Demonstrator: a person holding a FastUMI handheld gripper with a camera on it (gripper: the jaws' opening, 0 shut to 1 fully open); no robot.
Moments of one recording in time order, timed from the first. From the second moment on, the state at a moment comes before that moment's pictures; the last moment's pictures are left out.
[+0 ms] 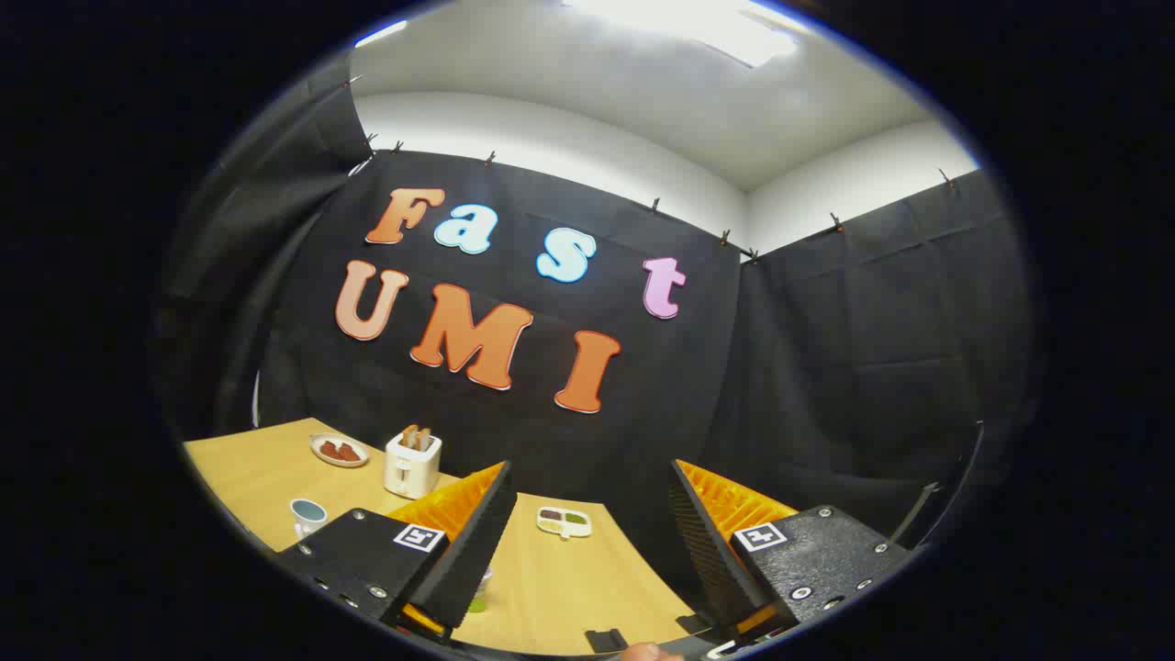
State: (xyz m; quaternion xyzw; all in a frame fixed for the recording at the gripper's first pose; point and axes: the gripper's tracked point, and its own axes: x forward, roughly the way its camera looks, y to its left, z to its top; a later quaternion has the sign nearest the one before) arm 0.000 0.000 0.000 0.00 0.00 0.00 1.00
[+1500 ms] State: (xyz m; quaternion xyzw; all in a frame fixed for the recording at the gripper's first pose) arm -0.005 0.033 -0.075 0.12 0.07 0.04 0.99
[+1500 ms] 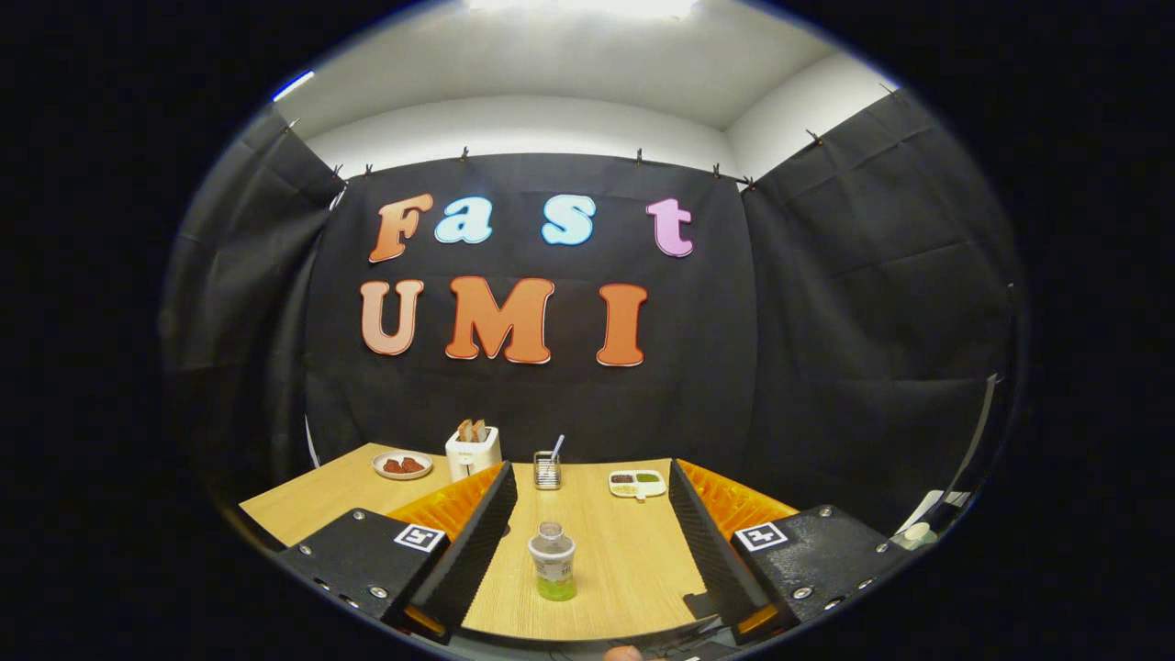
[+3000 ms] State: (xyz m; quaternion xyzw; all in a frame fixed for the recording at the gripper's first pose) arm 0.097 0.158 -0.332 0.11 0.29 0.09 0.95
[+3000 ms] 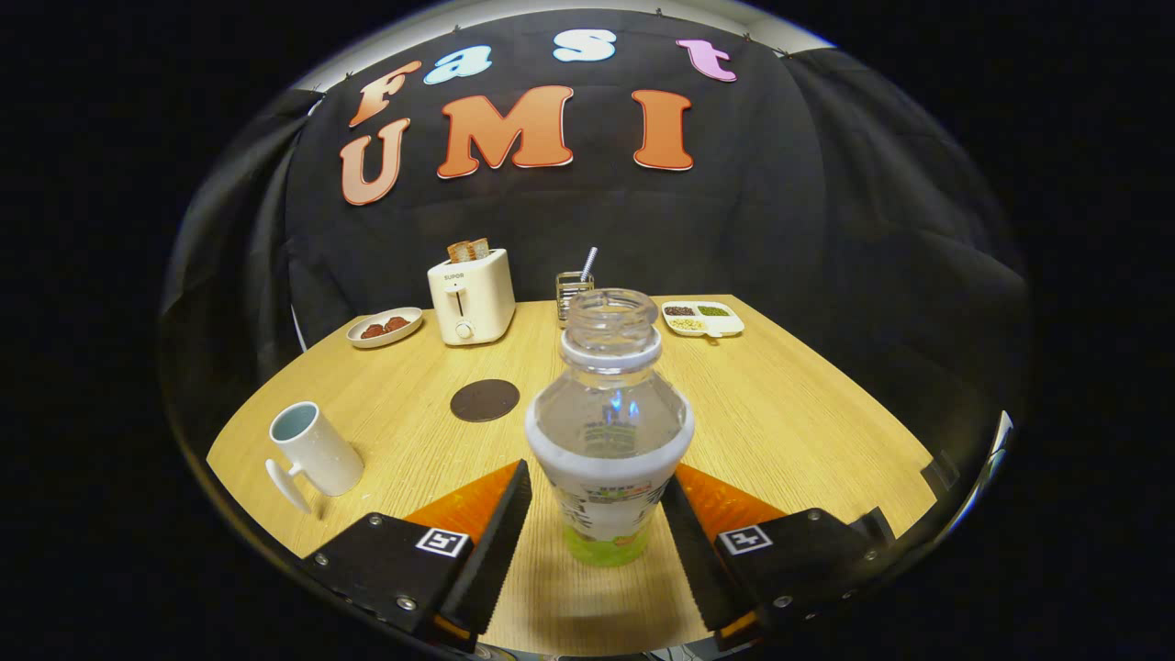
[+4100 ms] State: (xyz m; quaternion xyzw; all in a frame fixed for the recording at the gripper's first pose) arm 0.114 0.232 -0.209 -0.11 0.21 0.11 0.97
